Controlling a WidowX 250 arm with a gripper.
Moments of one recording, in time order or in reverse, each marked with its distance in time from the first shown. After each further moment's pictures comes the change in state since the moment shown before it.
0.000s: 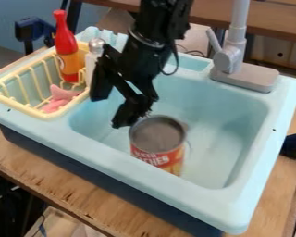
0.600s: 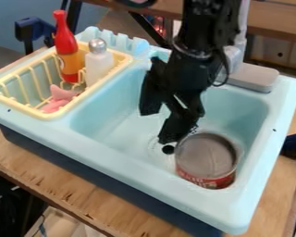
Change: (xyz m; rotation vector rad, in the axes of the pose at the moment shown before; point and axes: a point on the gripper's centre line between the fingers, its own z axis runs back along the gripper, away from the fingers) arm 0.029 -0.075 0.027 -0.073 -0.169 -0.280
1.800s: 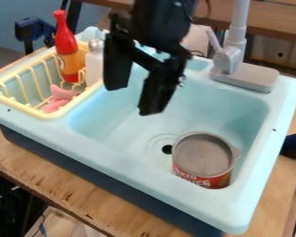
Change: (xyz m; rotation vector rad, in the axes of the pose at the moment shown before) arm -0.062 0.007 0.056 -0.156 0.080 0.252
